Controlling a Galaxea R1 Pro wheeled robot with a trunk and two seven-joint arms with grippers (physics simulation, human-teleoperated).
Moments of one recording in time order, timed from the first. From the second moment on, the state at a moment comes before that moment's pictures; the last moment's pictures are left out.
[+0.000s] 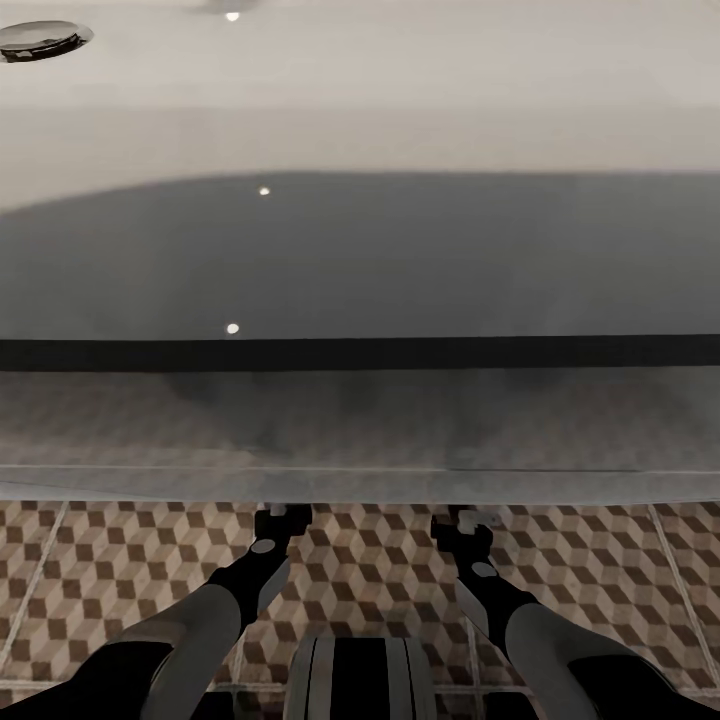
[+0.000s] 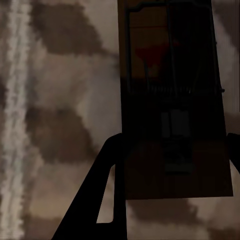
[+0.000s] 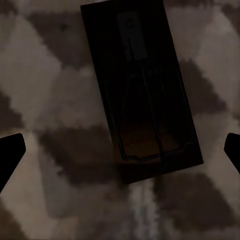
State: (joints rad) left arm -0.83 -0.16 0.02 -0.17 -0.09 -0.20 0.22; right arm -0.79 0.08 0.05 -0.12 -0.07 -0.33 -0.19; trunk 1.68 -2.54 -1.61
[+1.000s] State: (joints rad) left arm -0.83 -0.16 0.02 -0.17 -0.17 -0.21 0.22; right arm -0.79 0.08 0.05 -0.12 -0.08 -0.33 -0.19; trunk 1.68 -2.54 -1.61
